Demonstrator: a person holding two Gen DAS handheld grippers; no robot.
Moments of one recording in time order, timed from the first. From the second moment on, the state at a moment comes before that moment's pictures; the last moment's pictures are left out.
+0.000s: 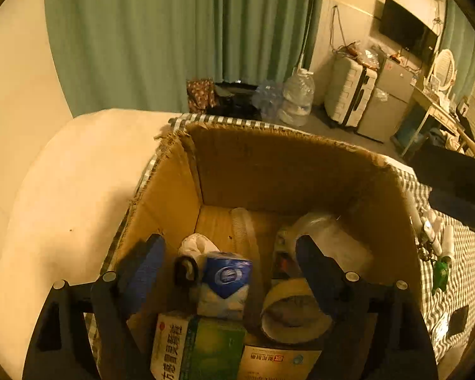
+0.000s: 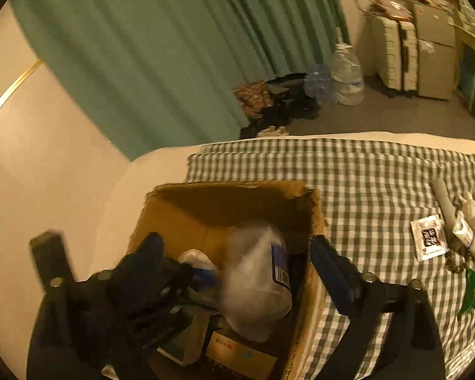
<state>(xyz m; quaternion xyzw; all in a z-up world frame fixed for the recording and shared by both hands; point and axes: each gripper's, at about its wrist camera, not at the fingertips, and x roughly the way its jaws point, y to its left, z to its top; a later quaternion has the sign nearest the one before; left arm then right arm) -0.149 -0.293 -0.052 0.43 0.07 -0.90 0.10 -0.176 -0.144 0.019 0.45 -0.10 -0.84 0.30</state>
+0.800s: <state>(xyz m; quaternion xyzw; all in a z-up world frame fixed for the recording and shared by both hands) -0.054 -0.076 0.026 0.34 0.08 -0.93 0.09 -0.081 0.143 0.058 0.41 -0.03 -0.91 0.11</state>
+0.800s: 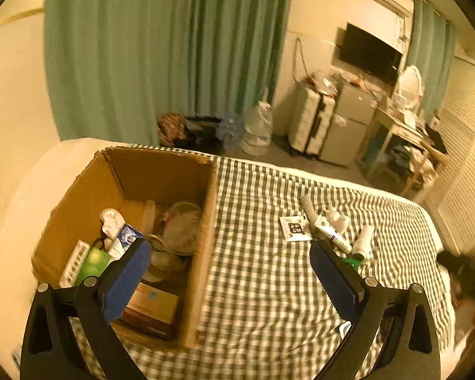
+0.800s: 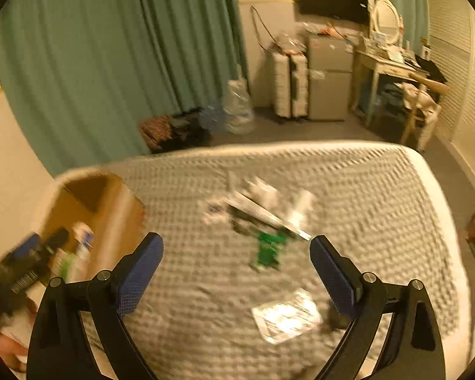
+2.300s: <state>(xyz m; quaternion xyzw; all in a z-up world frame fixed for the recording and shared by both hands) -0.093 0.180 -0.201 0.48 -0.15 -0.82 -0.26 -0.144 0.284 -0.191 0.66 -0.11 -0.74 -0.01</state>
